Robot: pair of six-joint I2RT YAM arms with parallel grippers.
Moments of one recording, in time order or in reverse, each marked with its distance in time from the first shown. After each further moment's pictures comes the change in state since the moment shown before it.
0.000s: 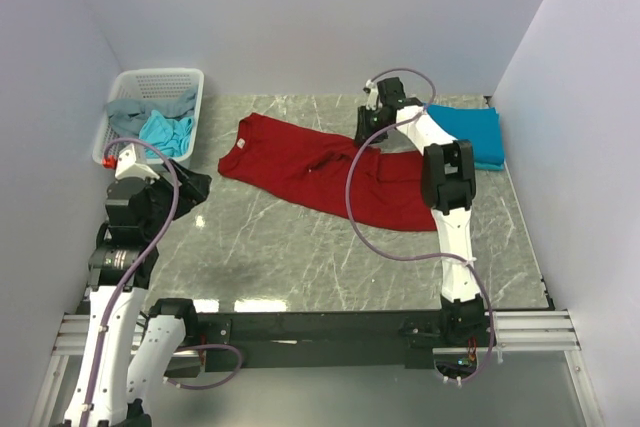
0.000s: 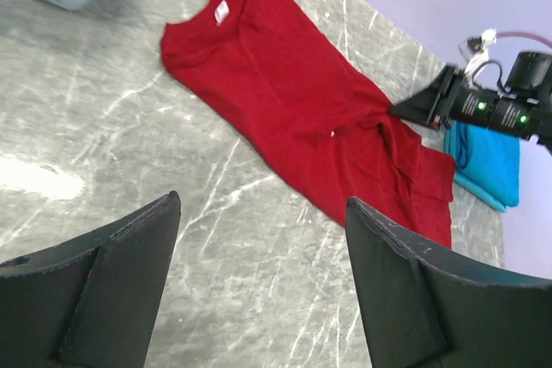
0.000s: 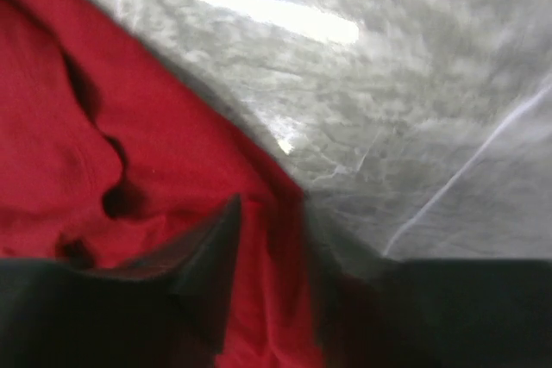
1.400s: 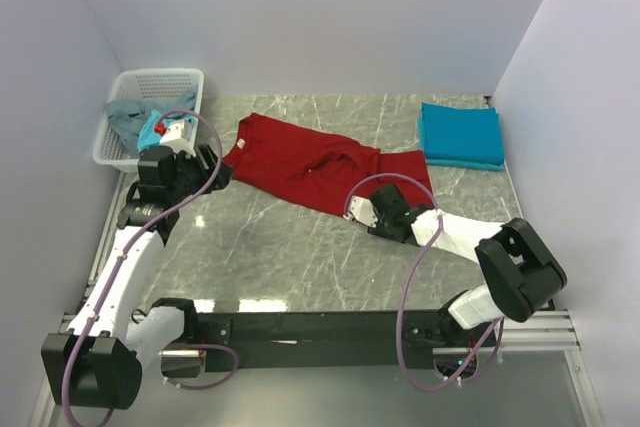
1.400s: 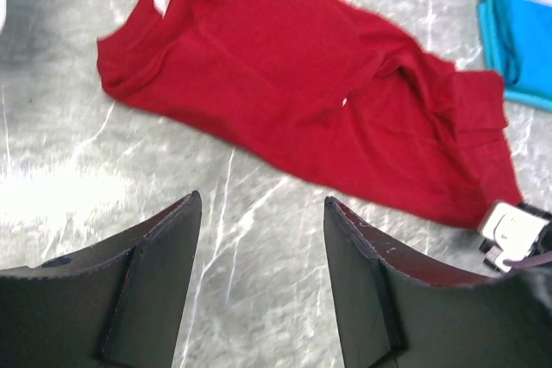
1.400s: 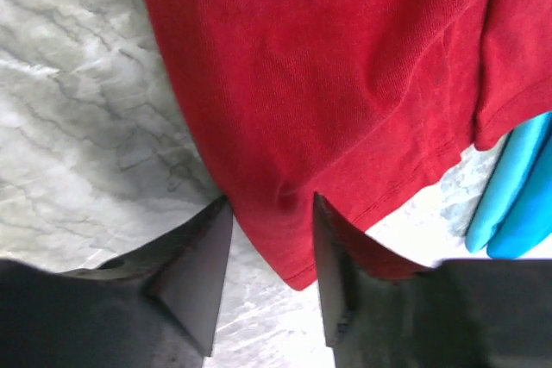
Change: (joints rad) left arm -0.050 0.353 -0.040 0.329 0.180 0.245; right arm 0.362 -1.006 -1.439 0.317 0.656 -0.917
